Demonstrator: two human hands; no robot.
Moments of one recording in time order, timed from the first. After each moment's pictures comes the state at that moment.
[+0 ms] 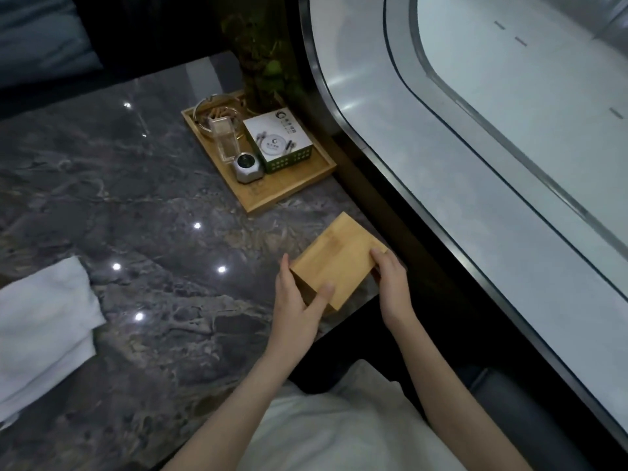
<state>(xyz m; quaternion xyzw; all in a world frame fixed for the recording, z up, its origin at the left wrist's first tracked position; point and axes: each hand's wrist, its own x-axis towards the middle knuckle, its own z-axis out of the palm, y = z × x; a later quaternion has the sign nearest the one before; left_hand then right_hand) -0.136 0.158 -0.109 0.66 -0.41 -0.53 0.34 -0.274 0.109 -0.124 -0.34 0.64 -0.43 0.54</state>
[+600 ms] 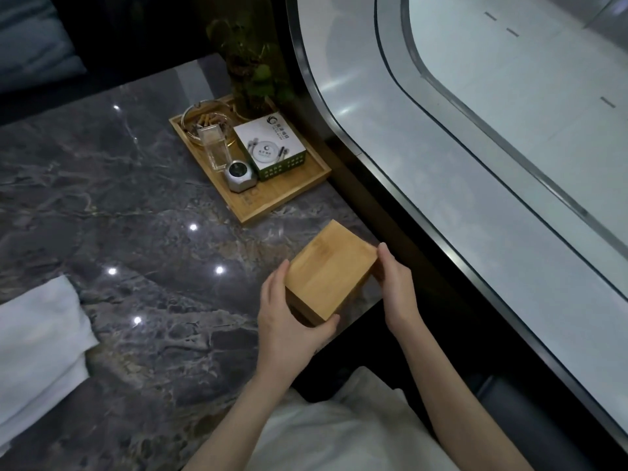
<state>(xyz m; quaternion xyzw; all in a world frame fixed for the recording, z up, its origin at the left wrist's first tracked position) -0.126 0.154 -0.108 0.69 -0.50 -0.40 0.34 -0.277 0.096 -0.123 -0.30 0.66 -0.40 0.55</state>
